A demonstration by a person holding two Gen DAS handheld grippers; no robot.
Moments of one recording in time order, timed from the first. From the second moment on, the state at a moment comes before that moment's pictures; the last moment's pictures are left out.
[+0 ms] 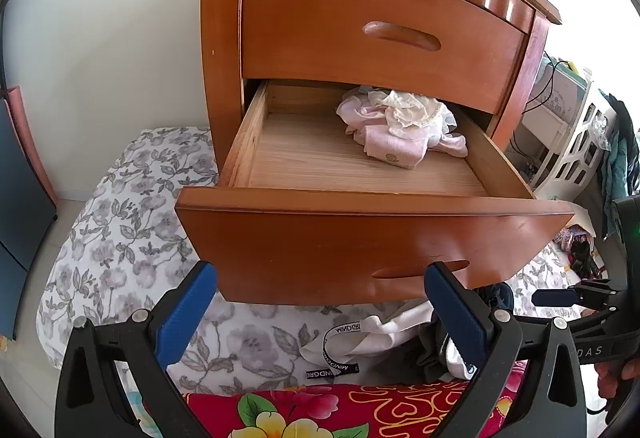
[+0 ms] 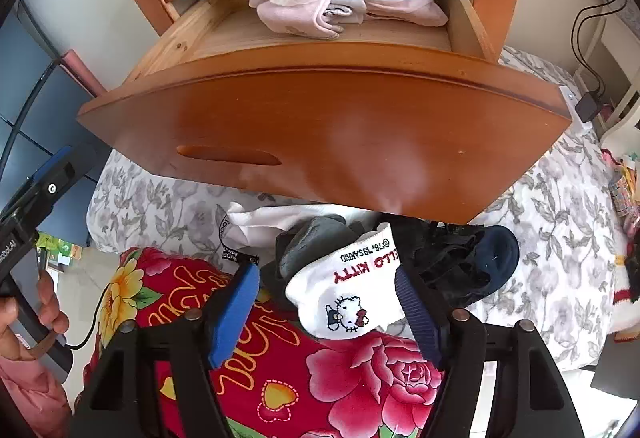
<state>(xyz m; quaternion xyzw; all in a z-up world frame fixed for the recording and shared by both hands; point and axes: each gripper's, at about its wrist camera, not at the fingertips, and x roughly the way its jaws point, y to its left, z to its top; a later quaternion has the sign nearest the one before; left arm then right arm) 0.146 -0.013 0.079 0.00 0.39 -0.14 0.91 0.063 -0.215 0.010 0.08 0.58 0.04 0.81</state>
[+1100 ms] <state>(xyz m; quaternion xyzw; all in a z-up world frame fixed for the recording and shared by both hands) 0.145 -0.005 0.088 0.00 0.36 -0.14 0.92 0.064 -0.222 0.027 0.11 0.56 0.04 0.82</state>
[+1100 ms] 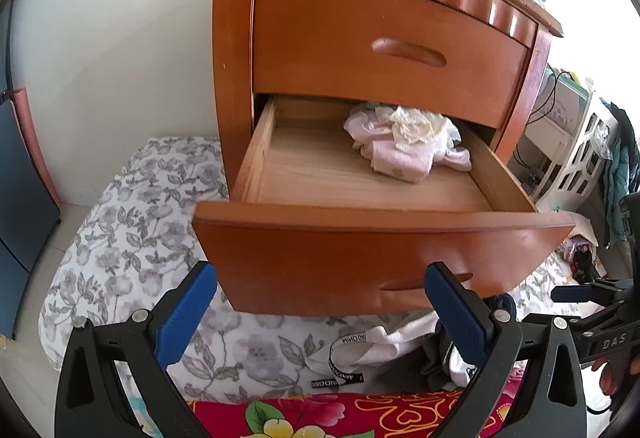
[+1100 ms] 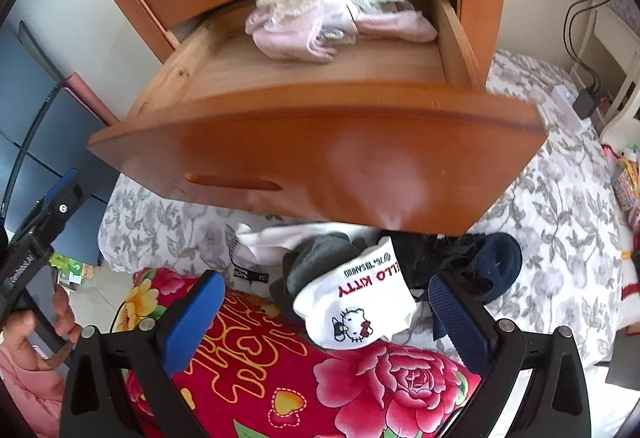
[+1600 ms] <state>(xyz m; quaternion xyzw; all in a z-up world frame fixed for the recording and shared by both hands) 0.151 0.005 0.089 -0.03 0.35 -0.14 0.93 0.067 -0.214 0.113 0.07 0.44 0.05 0.89</state>
